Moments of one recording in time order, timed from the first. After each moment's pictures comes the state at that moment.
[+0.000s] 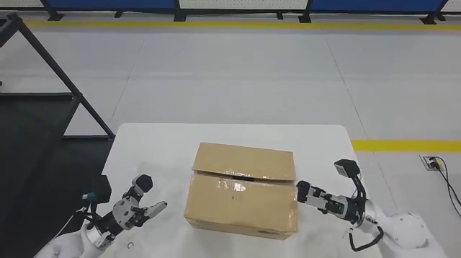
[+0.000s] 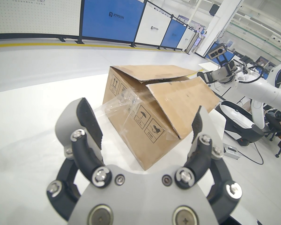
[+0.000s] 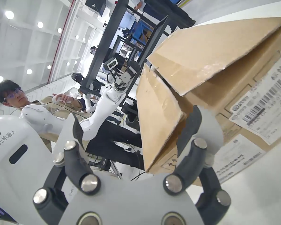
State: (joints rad) left arm 1.33 -1.12 -1.70 -1.57 0.69 -0.96 -0.21; right arm -1.05 -1.07 1.41 -1.39 0.40 -0.68 1.14
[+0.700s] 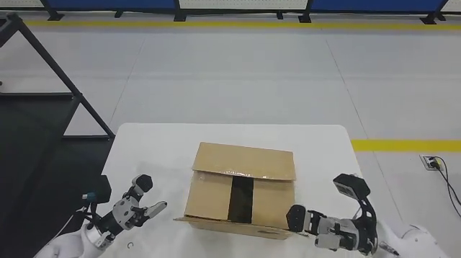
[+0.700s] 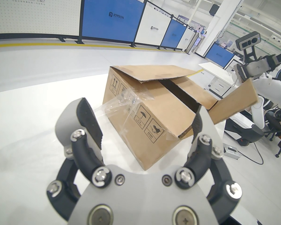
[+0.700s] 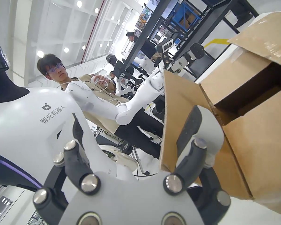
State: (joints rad) left arm 1.33 -1.12 -1.70 -1.57 0.69 -0.96 -0.21; right arm -1.23 -0.93 1.38 -1.76 0.61 -0.65 1.17
